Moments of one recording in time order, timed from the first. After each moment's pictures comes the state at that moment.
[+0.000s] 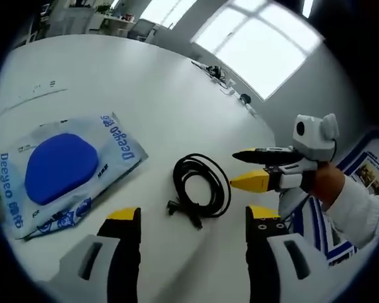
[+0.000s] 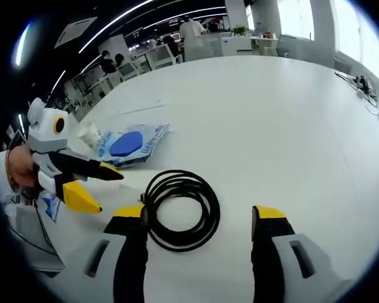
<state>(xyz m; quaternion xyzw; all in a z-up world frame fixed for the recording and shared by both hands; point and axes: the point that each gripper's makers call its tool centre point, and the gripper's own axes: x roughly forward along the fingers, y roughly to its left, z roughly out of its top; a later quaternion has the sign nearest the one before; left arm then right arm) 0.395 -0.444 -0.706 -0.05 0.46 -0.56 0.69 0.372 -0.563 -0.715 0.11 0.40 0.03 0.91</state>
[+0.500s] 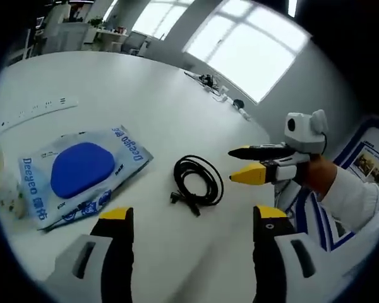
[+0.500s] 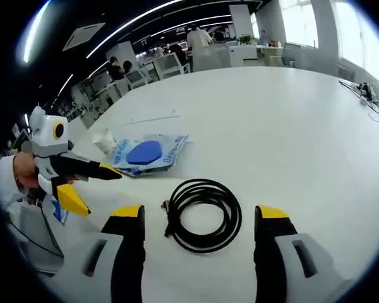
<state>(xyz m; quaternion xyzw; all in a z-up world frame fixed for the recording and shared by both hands) 0.393 -0.402 -0.679 -0.04 0.42 -0.57 0.70 0.368 -0.523 -0.682 0.11 0.37 0.05 0.92</state>
